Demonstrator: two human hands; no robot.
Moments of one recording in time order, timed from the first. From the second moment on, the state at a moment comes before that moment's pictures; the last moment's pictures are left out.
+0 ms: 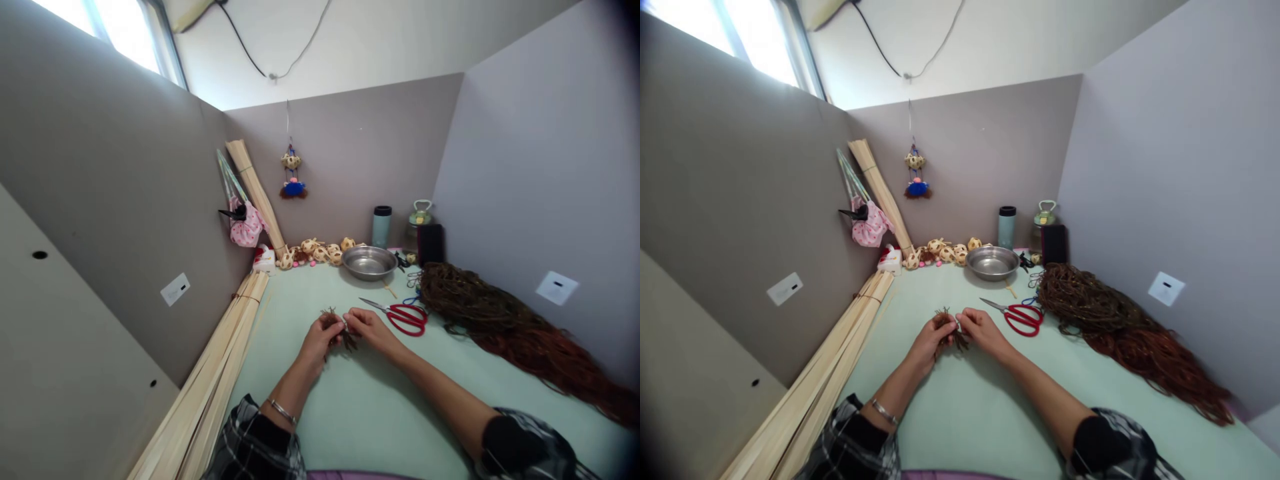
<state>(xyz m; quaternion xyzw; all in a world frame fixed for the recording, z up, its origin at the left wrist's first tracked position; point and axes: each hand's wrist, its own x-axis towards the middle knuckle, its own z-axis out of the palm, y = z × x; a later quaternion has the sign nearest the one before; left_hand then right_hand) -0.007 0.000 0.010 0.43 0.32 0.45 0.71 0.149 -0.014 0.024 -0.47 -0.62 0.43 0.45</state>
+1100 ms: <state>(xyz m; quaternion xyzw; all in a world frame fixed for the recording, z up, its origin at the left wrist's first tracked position) -0.009 0.002 0.010 0.45 0.34 0.44 0.70 0.148 -0.016 0.030 -0.47 -0.60 0.48 0.43</state>
